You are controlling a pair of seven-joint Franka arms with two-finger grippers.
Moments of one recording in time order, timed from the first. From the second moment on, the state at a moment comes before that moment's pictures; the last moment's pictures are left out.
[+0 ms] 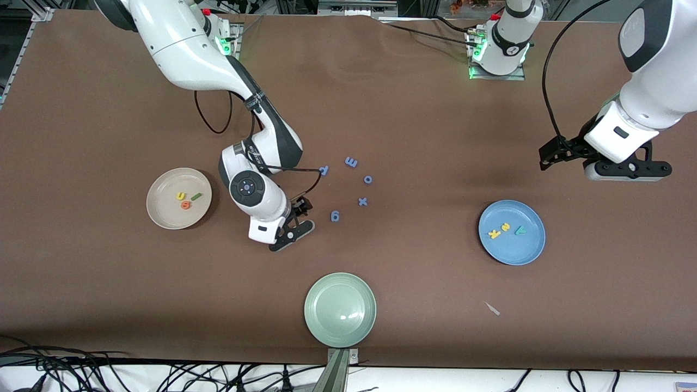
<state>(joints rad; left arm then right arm) -0.06 0.03 -0.04 -1.79 -0.01 1.84 -0.11 0.47 0.81 0.04 -1.43 0.06 2.24 -0.20</state>
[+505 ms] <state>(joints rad) -0.06 0.03 -0.04 -1.79 -0.01 1.84 -0.11 0.47 0.84 0.04 -1.43 0.06 2.33 -0.45</state>
